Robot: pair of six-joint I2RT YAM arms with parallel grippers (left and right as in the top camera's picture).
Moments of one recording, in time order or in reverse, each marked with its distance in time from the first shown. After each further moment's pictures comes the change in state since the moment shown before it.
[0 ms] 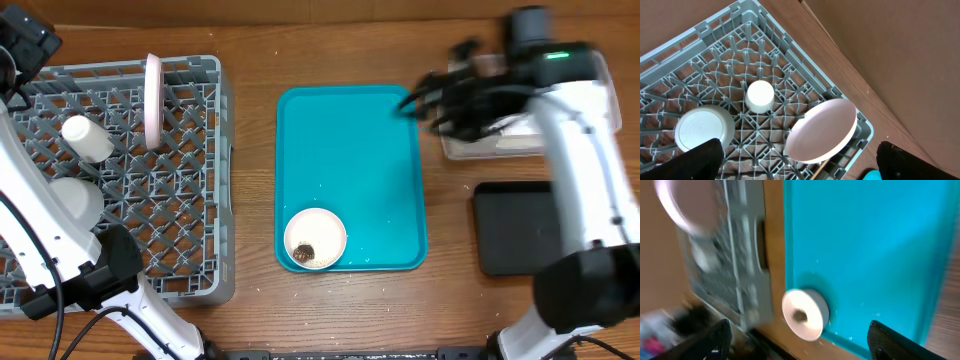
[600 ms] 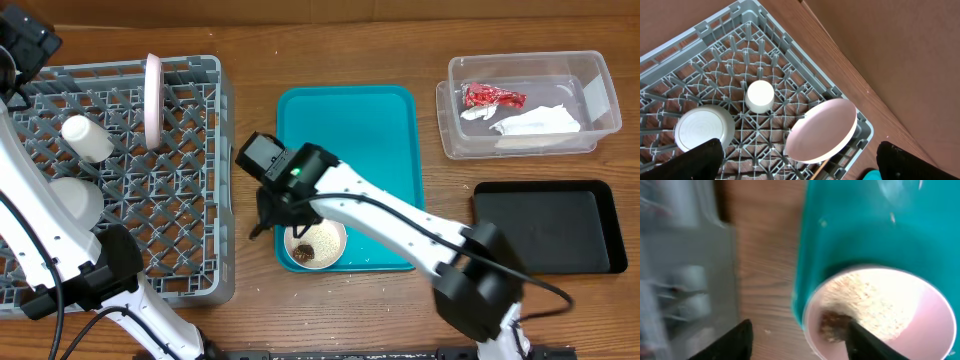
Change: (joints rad) left arm 0.000 0.000 0.000 0.000 0.000 0.000; right arm 0.707 0.257 -0.028 0.177 0.505 0.549
